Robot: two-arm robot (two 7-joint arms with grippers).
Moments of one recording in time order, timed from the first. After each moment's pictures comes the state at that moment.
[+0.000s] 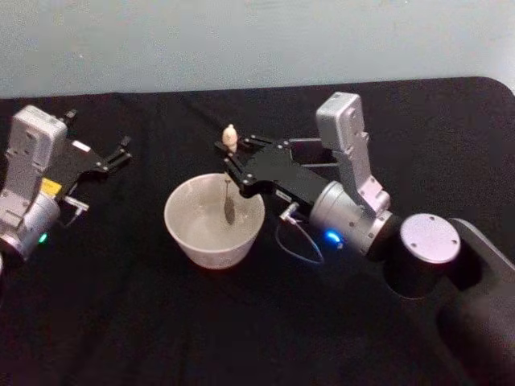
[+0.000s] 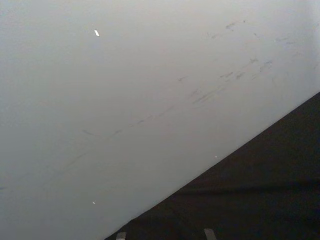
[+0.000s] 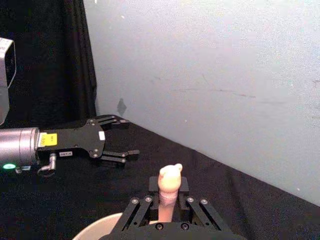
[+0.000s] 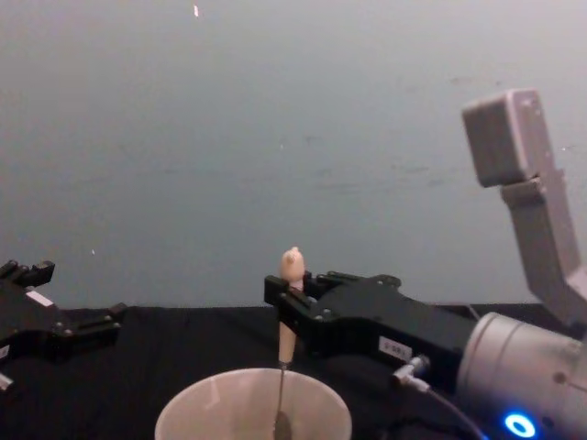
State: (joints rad) left arm -0.20 0.60 0.45 -1.41 -0.25 -0.12 0.03; right arm 0.26 0.22 -0.48 -1.38 0.30 -0.10 0.44
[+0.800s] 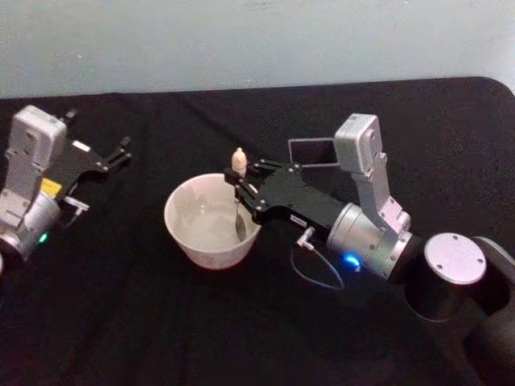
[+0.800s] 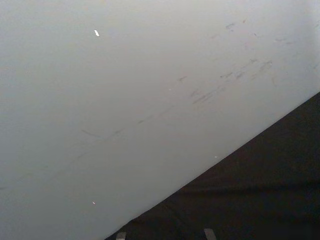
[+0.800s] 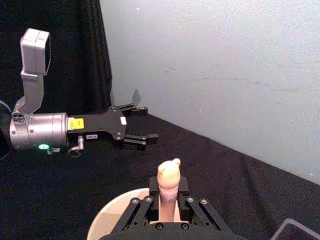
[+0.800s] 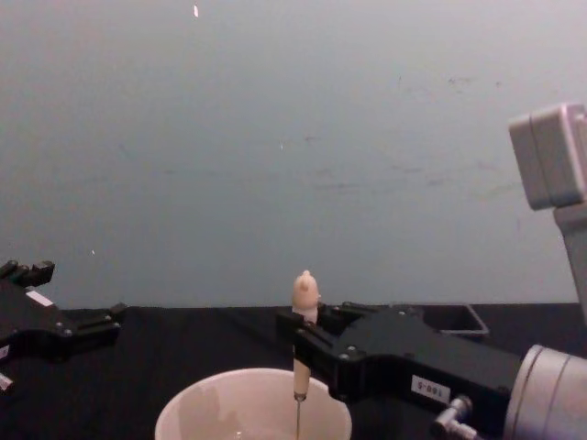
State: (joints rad) left arm -0.20 0.60 0.45 -1.41 -0.25 -0.12 0.03; right arm 0.18 0.30 -0.49 -1.49 0.34 -0.06 0.48
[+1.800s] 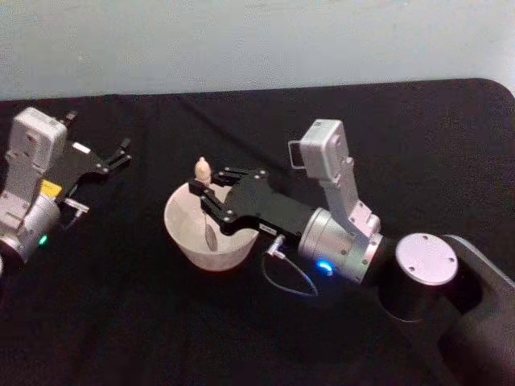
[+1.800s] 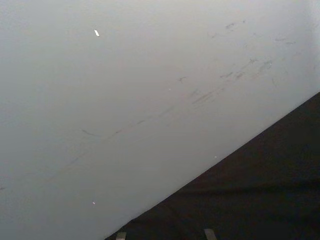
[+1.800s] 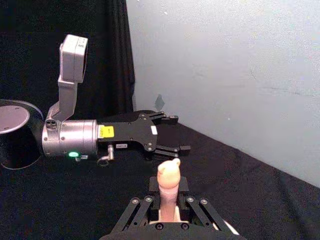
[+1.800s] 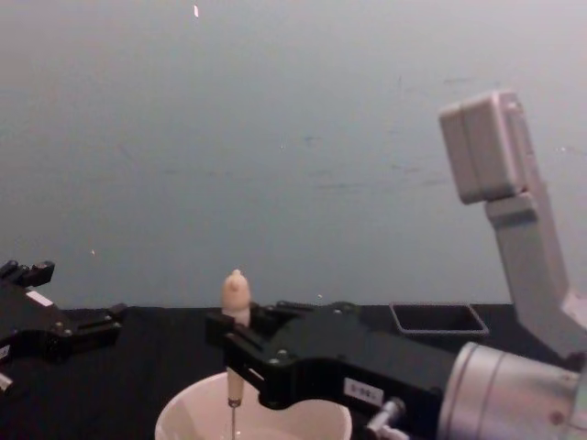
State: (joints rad) left arm -0.20 0.60 0.45 -1.41 -0.25 -0.12 0.03; right arm 0.22 0.26 -0.56 -1.47 0.33 -0.07 0.50
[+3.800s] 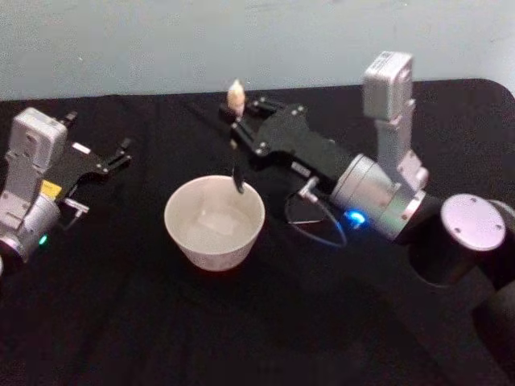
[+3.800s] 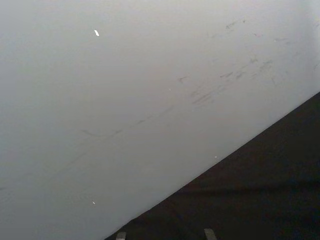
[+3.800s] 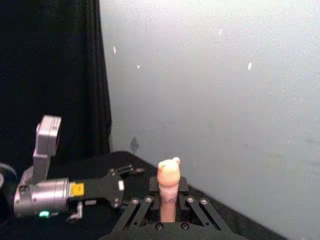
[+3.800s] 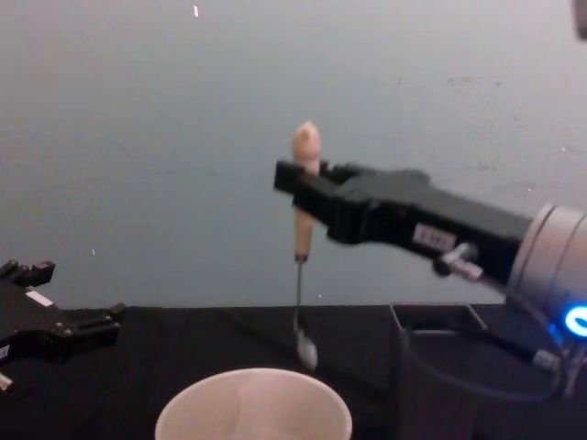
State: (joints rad) left arm -0.20 0.60 0.45 -1.41 -0.25 -0.12 0.03; right arm 0.22 0.29 -0.45 -1.61 0.40 -0.05 0.46
